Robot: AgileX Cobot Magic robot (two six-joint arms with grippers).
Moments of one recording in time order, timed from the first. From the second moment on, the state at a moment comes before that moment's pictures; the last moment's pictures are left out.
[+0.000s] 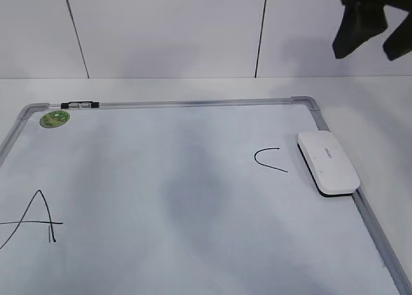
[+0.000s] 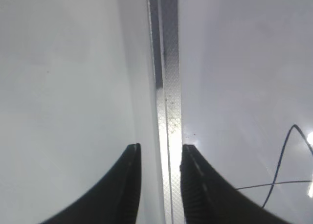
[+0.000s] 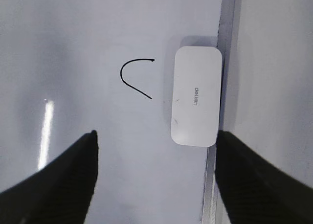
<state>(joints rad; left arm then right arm) 0.12 1.90 -1.41 -0.08 1.20 0.16 0.26 1.52 -1.54 0.03 1.24 0.16</state>
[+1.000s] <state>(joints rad) 0.12 1.10 -1.13 -0.11 1.24 0.14 0.26 0.95 -1.13 -0.05 1.26 0.16</state>
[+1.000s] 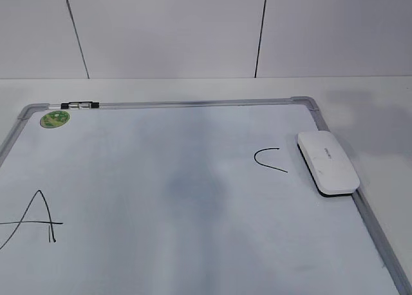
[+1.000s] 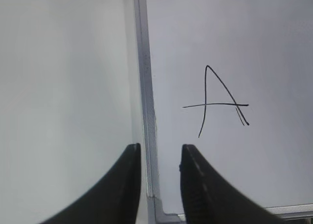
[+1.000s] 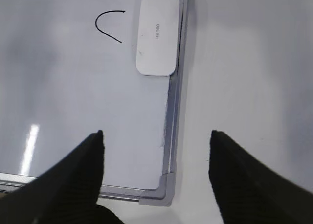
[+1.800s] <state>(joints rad) 0.12 0.58 -0.72 -0.17 1.19 0.21 0.26 0.73 -0.88 -0.12 1.22 0.10</state>
